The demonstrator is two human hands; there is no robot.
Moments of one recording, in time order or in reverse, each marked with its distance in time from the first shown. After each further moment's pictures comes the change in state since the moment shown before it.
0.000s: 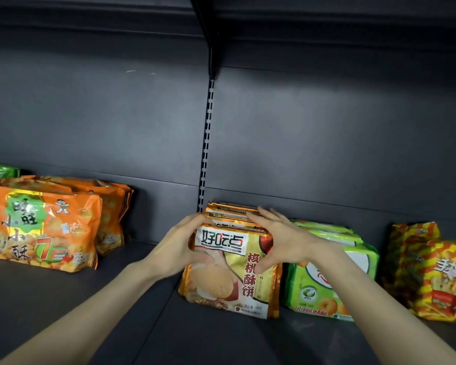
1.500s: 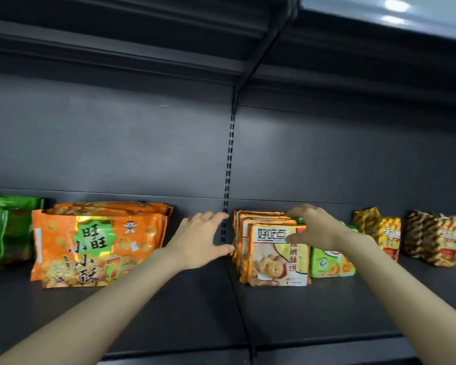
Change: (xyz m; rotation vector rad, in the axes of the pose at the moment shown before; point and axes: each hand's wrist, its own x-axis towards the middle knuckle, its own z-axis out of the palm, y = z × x) left_hand -0.073 0.011 -0.163 0.456 -0.187 0.151; right_hand -0.066 -0.193 -0.032 -0.111 0.286 0.438
